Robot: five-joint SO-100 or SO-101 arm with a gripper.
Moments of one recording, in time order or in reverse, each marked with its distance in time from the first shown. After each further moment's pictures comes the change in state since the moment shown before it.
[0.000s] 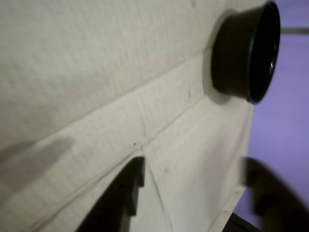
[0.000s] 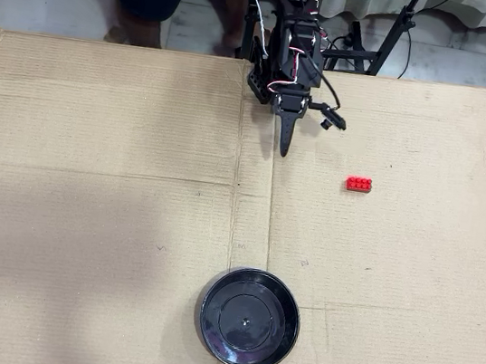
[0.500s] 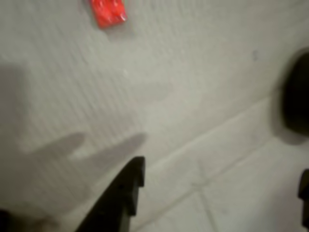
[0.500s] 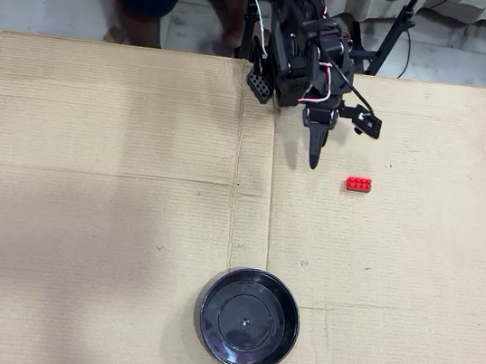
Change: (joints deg) arm -19.5 -36.4 -21.4 1.3 32.6
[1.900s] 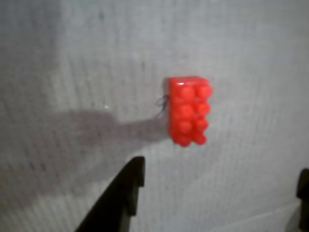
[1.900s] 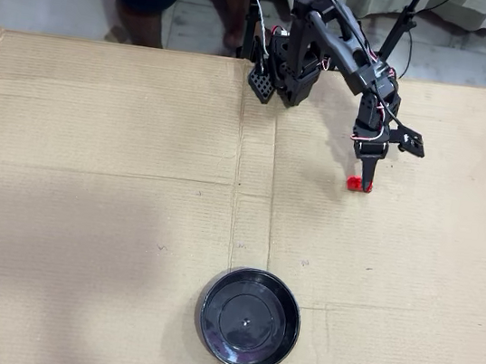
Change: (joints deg) arm -19.7 -36.0 -11.9 -13.4 0.2
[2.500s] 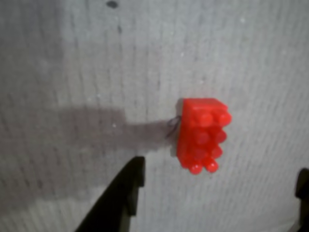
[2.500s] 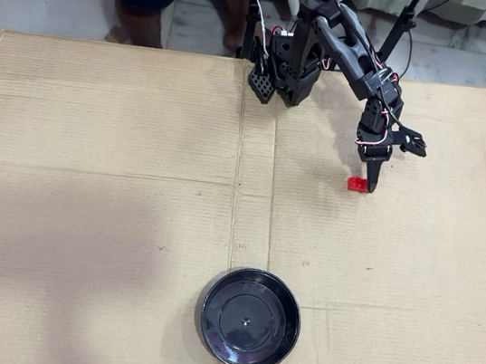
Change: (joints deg) arm -3.3 -4.0 0.0 -4.1 -2.3
